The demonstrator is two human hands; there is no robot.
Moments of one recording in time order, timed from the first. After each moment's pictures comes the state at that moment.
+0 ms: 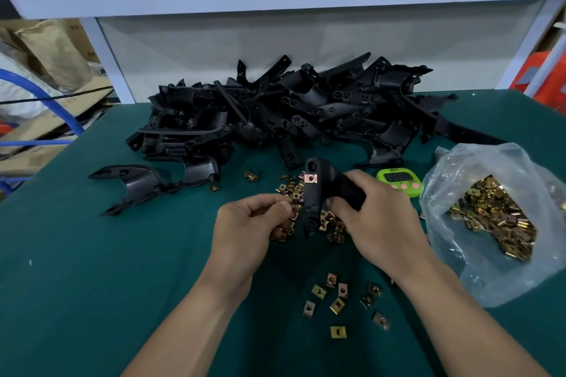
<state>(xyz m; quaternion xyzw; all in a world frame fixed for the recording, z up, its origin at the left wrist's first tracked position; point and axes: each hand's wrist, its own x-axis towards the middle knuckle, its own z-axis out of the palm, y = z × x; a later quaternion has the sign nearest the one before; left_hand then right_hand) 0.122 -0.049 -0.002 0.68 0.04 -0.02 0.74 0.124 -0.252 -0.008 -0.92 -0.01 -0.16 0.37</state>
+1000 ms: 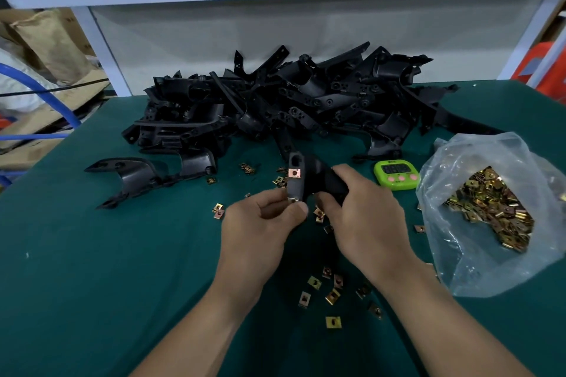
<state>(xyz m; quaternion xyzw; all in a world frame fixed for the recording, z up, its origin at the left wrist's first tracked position) 0.107 -0.065 -0.008 0.73 0.01 0.03 0.68 0.117 -0.228 -0.007 -0.93 0.00 -0.19 0.32</state>
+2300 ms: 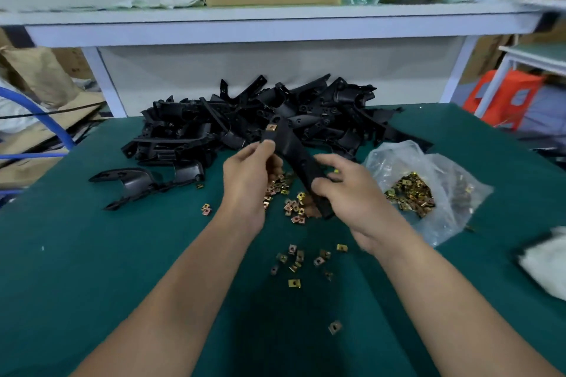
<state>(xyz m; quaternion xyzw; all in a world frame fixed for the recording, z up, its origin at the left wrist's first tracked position) 0.118 -0.101 0.069 0.61 0.06 0.04 0.79 0.072 -0.253 0.062 -0.76 0.04 -0.04 0.65</state>
